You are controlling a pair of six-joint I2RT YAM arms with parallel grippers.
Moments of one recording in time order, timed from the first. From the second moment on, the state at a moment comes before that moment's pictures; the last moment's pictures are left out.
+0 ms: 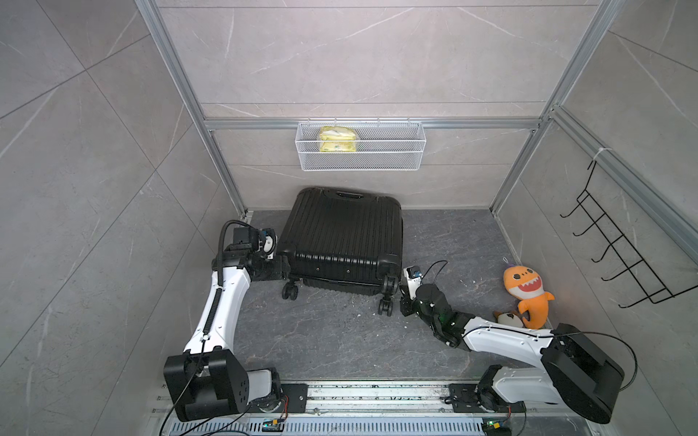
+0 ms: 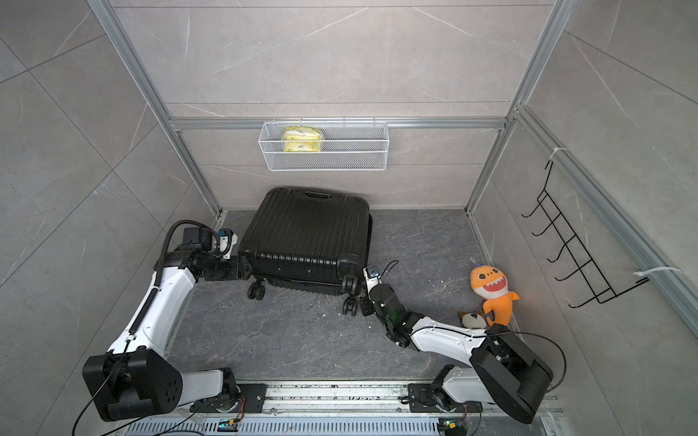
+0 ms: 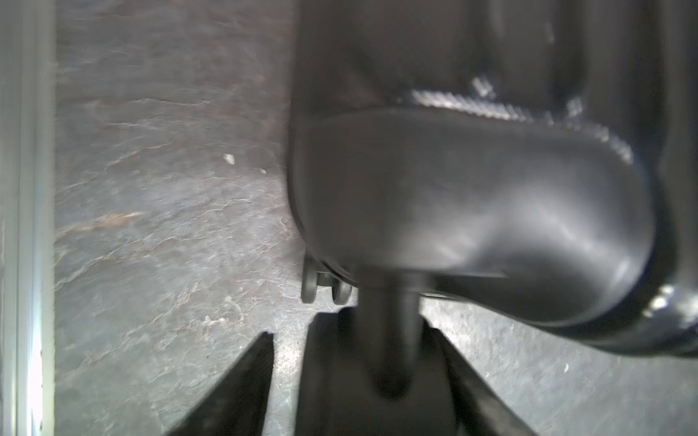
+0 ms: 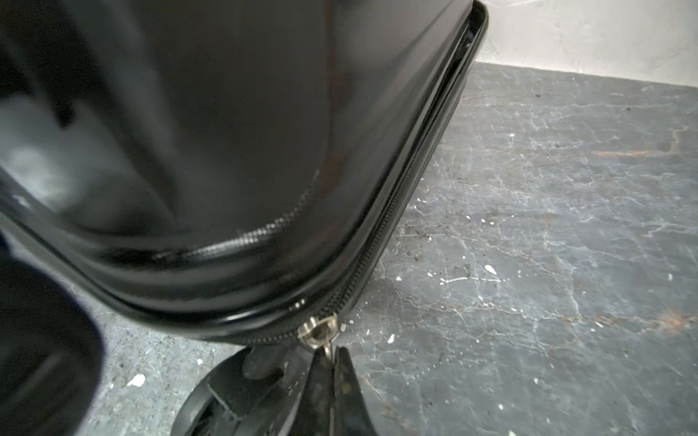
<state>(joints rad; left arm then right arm) 0.09 1.29 1.18 -0.92 0.21 0.03 0.75 1.31 0.47 0.31 0.29 0.23</state>
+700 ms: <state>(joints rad) -0.81 1.21 1.35 -0.84 -0.18 -0.42 0.73 1.30 0.51 0.21 0.27 0.21</state>
